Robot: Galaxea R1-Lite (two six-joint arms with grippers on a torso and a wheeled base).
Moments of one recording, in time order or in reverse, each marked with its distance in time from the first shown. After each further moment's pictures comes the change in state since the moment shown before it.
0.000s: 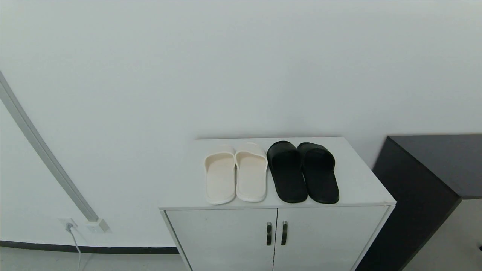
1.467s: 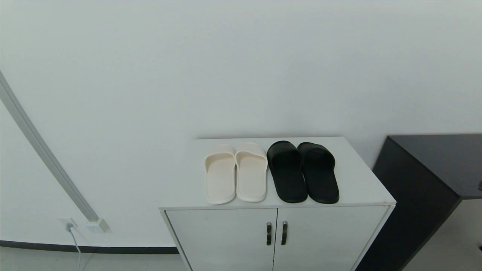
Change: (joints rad) left arm 0.001 0.000 0.000 0.000 -0.002 0.000; right arm 0.354 0.811 -0.478 -0.251 -0.037 0.091
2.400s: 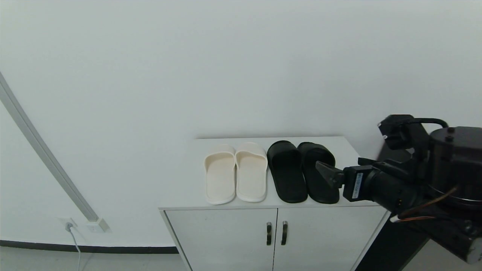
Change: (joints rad) left arm 0.000 0.000 0.000 0.000 0.000 0.000; right arm 0.422 0.683 -0.216 -0.338 -0.499 0.160
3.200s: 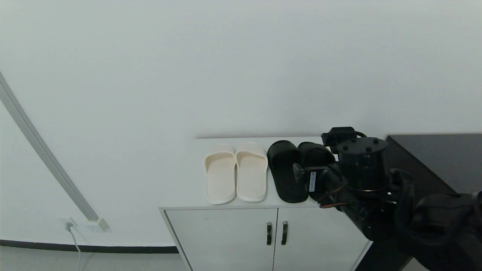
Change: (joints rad) left arm 0.000 0.000 0.000 0.000 0.000 0.000; right arm 0.015 0.298 -0.157 -0.069 -0.164 0.004
